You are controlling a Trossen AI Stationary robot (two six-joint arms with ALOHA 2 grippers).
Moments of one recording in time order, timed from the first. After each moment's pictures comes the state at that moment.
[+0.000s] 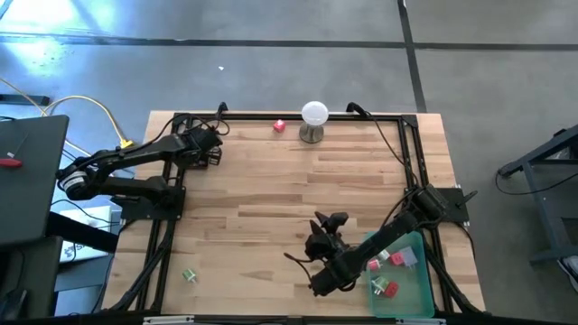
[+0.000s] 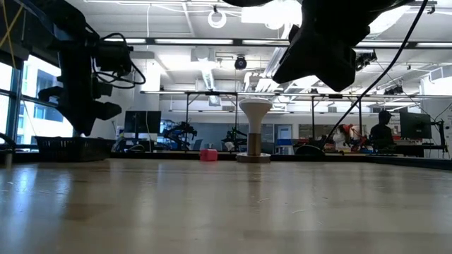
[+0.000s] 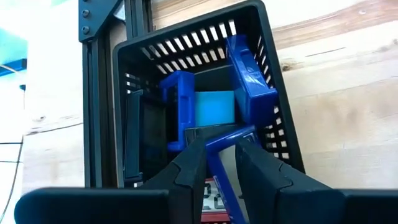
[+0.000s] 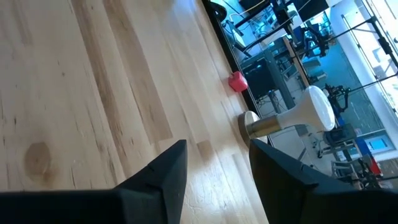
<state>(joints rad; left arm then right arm) 0.64 1.08 0.59 -0.75 -0.58 -0.65 0.61 2.13 1.60 -1.27 1.19 0.90</state>
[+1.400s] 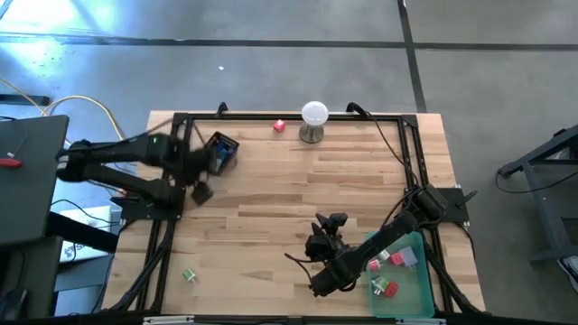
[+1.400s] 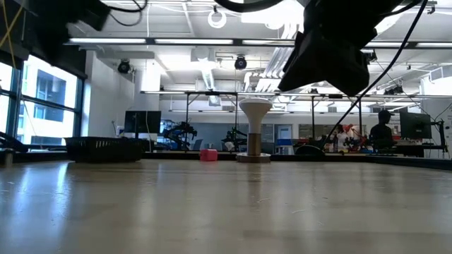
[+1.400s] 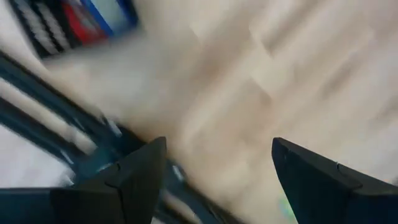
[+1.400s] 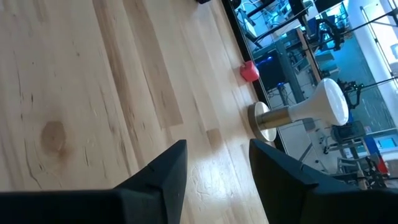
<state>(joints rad) 0.06 1.02 1.13 -1.49 -0.01 -0.69 0.61 2.13 1.60 -1.27 1.12 0.87</state>
